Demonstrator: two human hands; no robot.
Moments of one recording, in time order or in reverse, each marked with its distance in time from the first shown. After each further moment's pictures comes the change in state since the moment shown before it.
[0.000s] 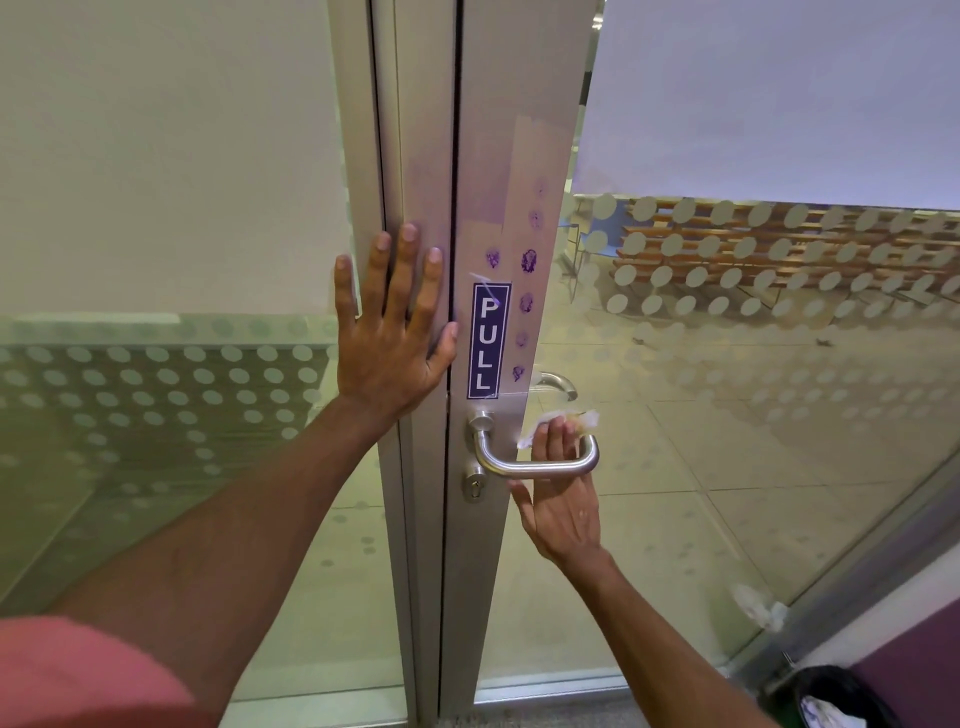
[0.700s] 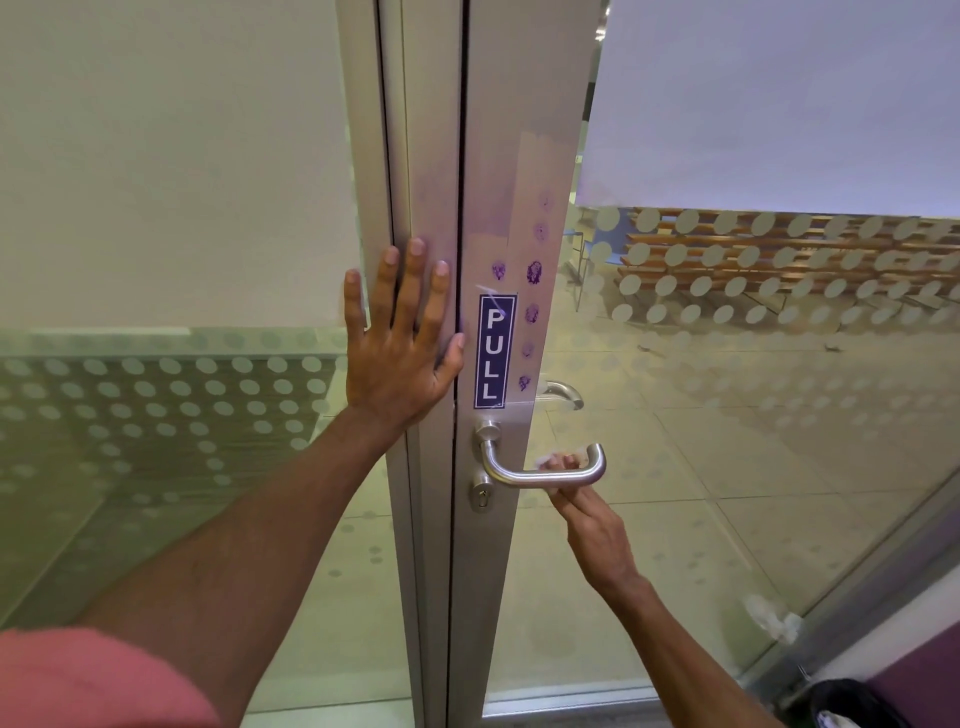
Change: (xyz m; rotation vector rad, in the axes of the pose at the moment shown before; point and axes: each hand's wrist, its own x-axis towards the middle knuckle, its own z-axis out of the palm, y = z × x) left_hand -0.001 -0.001 0.004 -0.006 0.008 0.012; right_hand -0.029 0.031 -0.009 0.406 -0.153 0.021
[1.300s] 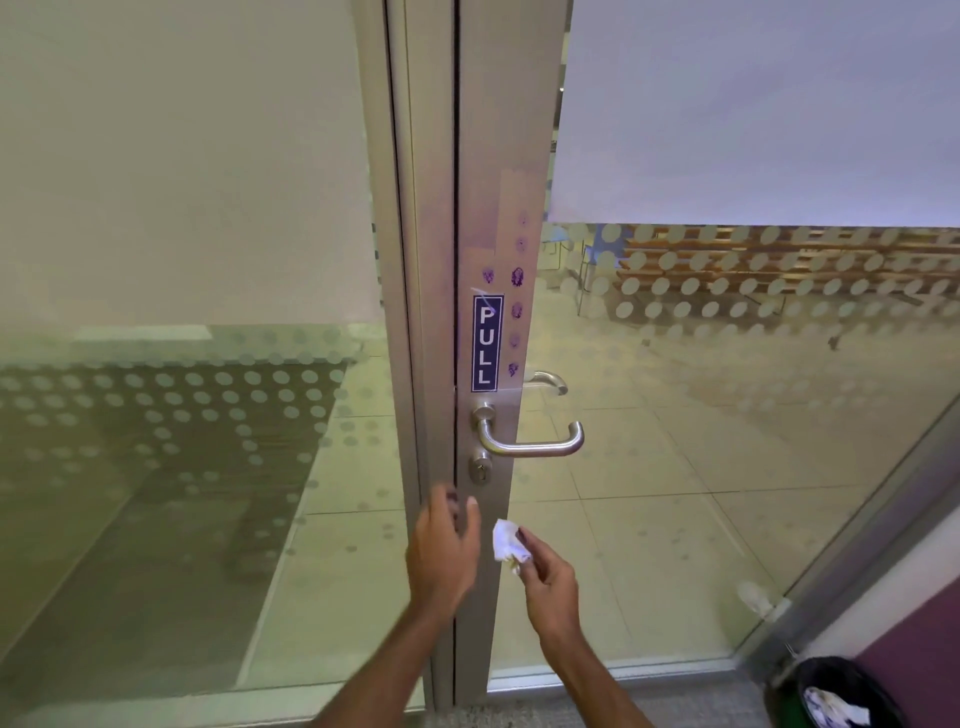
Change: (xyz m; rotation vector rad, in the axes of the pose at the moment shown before) left_hand -0.143 0.129 -0.121 -0.602 -0.697 -1.039; right_hand -0.087 -0.105 0.011 0.784 0.116 0.686
